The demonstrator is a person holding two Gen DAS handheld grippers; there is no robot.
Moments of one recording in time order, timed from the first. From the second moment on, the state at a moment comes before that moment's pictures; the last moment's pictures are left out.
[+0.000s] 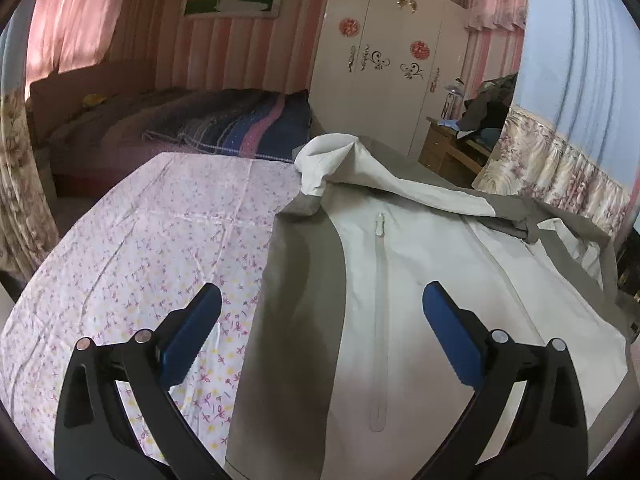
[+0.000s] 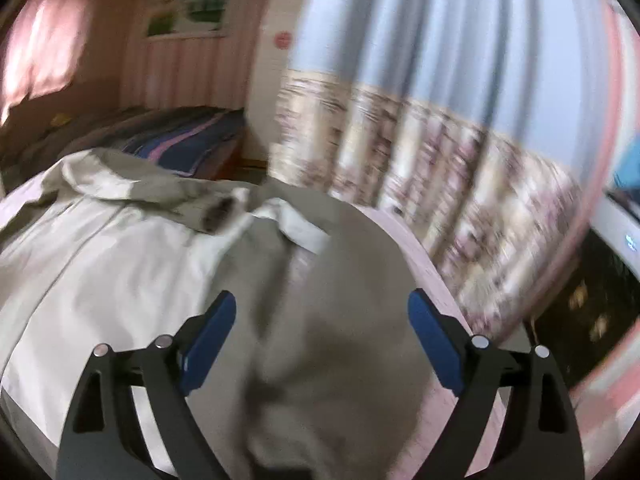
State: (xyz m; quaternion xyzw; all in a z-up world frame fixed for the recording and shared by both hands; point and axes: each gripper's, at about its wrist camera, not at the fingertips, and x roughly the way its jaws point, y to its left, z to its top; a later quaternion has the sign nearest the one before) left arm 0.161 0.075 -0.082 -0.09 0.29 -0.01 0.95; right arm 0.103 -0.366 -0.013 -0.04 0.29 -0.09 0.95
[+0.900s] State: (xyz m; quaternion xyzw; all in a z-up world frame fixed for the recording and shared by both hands) left arm 0.144 0.056 -0.063 -0.03 0.25 -0.01 0.97; right arm 0.026 -0.399 -0.050 0.01 0.34 -0.08 0.94
